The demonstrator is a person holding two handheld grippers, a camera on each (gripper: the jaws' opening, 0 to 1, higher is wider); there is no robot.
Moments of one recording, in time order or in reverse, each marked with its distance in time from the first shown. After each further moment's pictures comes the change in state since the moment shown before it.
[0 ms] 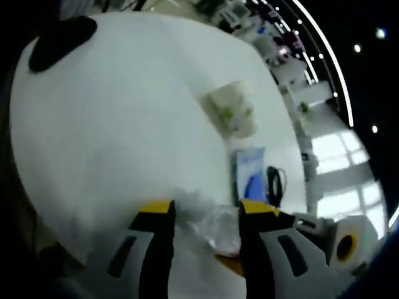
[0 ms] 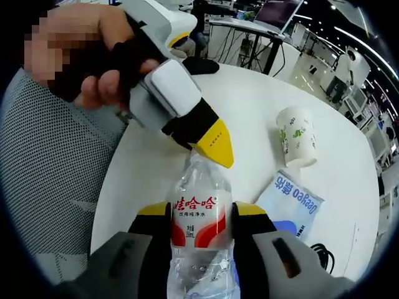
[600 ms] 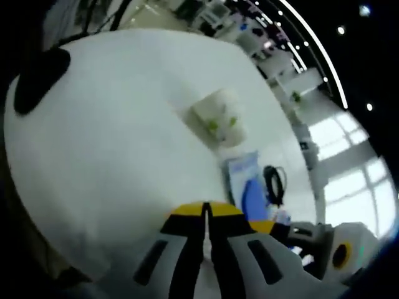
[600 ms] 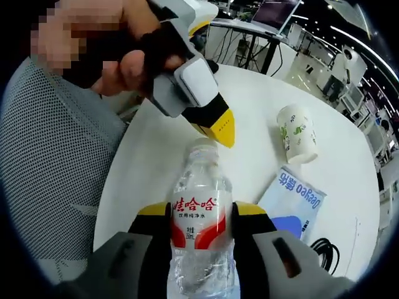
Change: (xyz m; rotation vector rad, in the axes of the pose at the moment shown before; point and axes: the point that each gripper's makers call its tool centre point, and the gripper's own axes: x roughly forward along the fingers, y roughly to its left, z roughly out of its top) left arm -0.006 -0.009 0.019 0.160 -0.028 0.002; right arm 0.001 0.004 -0.003 0.044 -0.015 -0.027
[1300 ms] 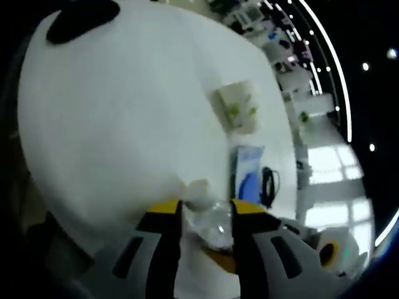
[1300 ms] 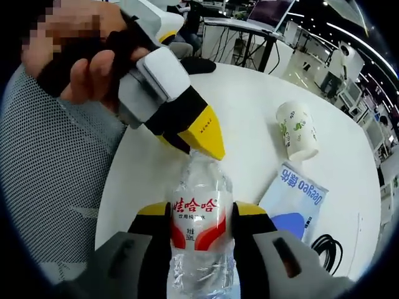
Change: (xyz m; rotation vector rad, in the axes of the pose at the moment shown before) left arm -0.008 0.003 -0.039 -0.312 0.055 -0.028; right arm 0.000 0.002 -0.001 0.015 0.000 -0.002
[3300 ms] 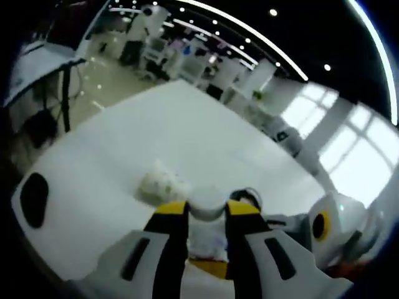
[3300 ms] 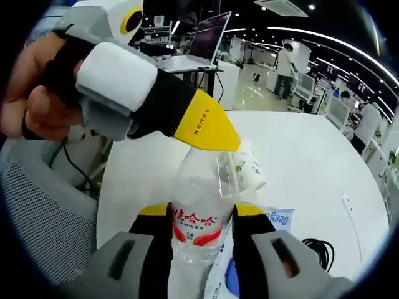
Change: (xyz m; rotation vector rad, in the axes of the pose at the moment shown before) left arm -0.036 -0.133 0.064 0.766 -0.224 -0.154; right arm -0.034 -0.066 0.061 0.281 -0.246 -0.242
